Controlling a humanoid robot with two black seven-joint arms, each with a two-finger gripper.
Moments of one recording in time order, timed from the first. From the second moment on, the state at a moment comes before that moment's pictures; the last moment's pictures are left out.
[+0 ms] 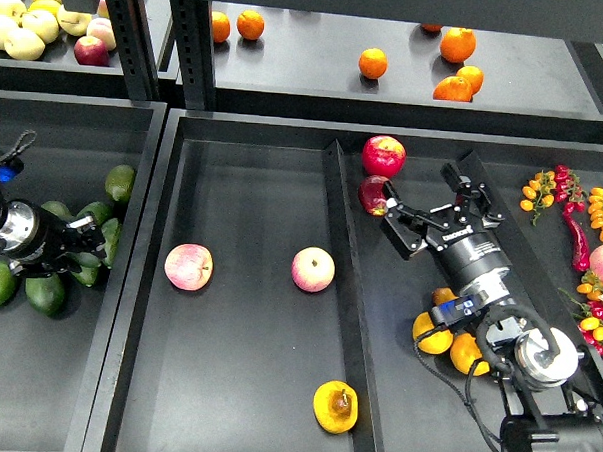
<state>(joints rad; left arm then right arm) -0.88 0.62 -0.18 -0.83 0.58 -0.49 0.49 0.15 0.02 1.47 1.30 0.26 0.14 -0.33</state>
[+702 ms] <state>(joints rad) -0.79 0.56 -0.19 -0.72 0.59 -0.49 0.49 0.14 0.02 1.51 1.30 0.26 0.14 -0.33</state>
